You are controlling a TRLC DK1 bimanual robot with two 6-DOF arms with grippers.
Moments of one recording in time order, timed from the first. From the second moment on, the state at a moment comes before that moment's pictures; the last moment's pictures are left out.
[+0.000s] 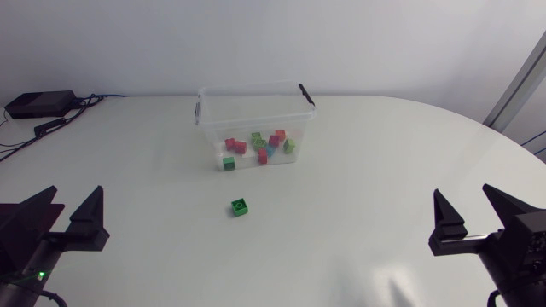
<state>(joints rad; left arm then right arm) 0.06 0.06 0.03 -0.02 0.01 0.05 -0.03 0.06 0.03 -0.03 0.01 -0.17</state>
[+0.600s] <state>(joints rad) 0.06 0.06 0.03 -0.03 0.01 0.16 -0.03 0.06 0.03 -0.03 0.01 -0.17</state>
